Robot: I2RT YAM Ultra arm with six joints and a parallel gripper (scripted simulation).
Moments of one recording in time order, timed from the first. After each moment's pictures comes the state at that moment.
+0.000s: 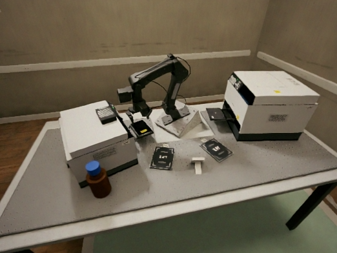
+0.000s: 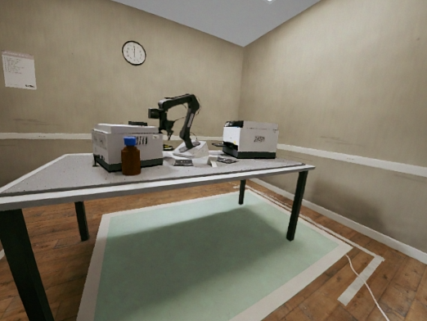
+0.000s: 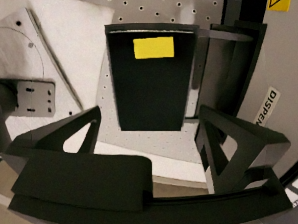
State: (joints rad) arm -1.43 0.93 1.02 -1.23 -0.20 -1.70
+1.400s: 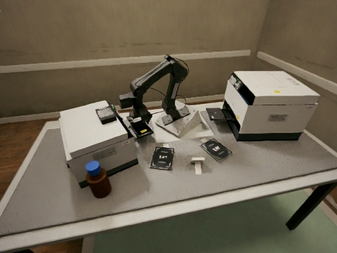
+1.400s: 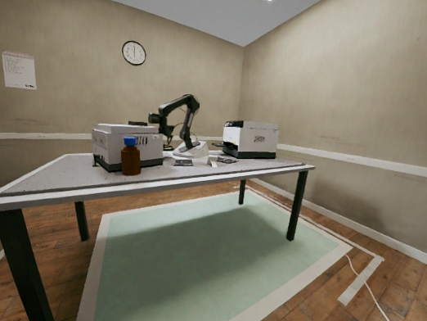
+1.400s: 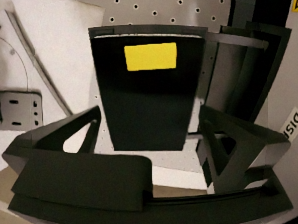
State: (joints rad) arm -1.38 0.95 0.90 -1.06 -0.18 -1.65
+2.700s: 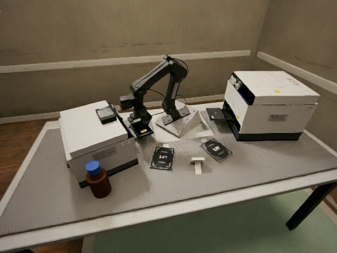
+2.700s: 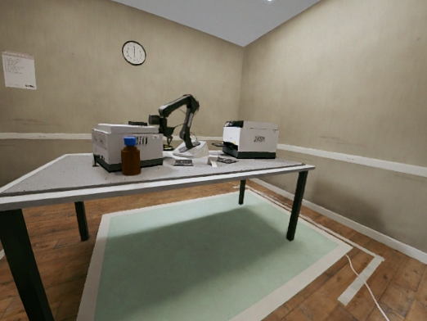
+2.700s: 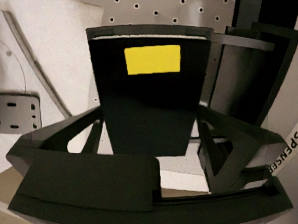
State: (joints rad) arm -1.37 0.96 0.87 -1.02 -0.17 -1.64
